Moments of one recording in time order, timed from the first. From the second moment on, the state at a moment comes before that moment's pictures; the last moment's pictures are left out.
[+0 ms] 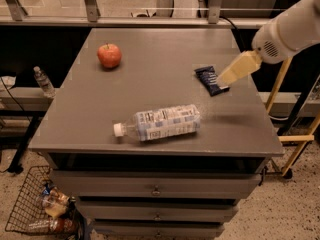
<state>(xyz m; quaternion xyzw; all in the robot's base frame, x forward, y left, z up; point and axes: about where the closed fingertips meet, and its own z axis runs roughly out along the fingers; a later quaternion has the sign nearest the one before) 0.610 -0.211 0.922 -0.39 0.85 0.03 0.34</state>
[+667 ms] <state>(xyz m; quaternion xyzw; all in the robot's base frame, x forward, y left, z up) 0.613 -0.176 0.849 -0.39 0.87 0.05 0.31</state>
